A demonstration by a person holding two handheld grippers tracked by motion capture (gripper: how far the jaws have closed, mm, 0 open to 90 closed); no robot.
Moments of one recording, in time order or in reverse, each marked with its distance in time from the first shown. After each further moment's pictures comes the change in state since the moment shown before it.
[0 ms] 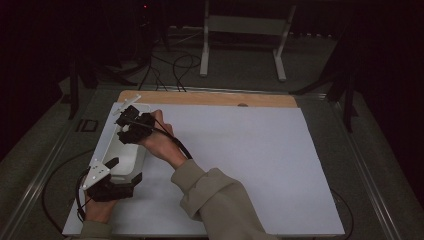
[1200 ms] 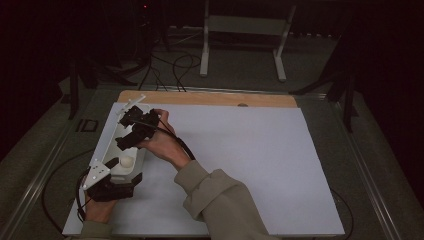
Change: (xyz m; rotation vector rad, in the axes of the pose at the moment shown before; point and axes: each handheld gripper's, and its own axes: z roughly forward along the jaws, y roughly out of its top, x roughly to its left) left arm 0.000 0.000 0.000 0.004 0.003 0.006; right arm -0.004 -0.006 -0.006 -0.001 0.009 0.033
